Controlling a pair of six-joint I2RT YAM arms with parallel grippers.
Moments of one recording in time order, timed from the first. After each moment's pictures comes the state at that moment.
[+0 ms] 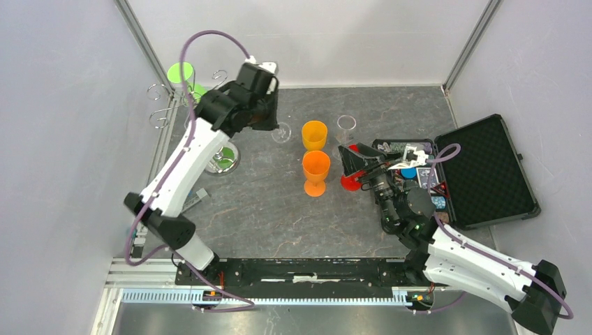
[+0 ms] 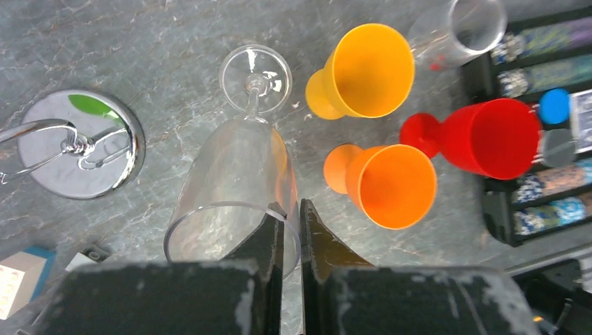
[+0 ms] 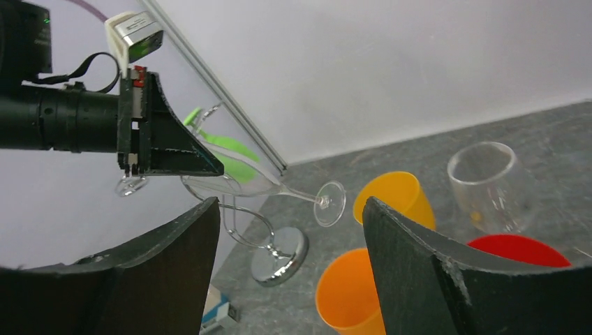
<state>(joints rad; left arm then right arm) -0.60 1.56 1.93 -1.09 -0.16 -0.39 0.91 0.77 0.47 0.69 0.49 0.46</state>
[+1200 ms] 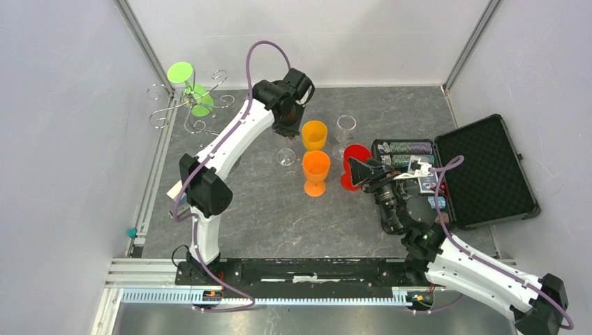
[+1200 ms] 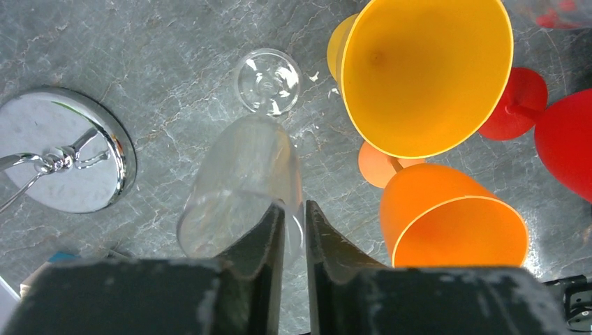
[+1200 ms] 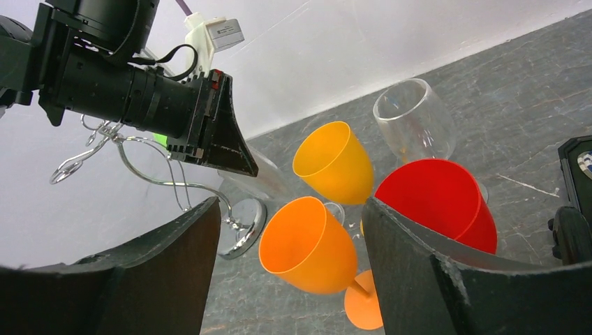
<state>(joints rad) -0.64 2.01 2.15 -1.25 -0.18 -0.27 0.91 0.60 0.35 0.46 0.60 0.54</state>
